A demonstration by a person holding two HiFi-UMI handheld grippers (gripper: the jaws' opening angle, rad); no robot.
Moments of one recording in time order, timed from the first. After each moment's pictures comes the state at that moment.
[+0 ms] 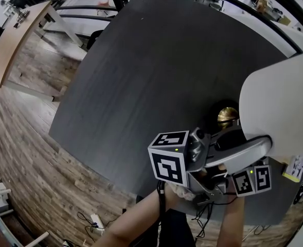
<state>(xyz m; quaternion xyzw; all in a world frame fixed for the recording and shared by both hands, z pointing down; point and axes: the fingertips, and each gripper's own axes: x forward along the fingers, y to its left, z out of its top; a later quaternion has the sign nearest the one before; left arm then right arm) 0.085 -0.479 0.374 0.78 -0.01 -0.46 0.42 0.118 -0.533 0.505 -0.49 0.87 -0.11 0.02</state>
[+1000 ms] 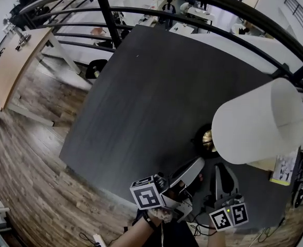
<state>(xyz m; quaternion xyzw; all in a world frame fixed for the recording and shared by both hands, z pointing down) 0.036 -0.448 0.451 0.71 -0.23 -0.41 0.53 0.115 -0.440 0.482 -0.50 0.84 -0.20 0.01</state>
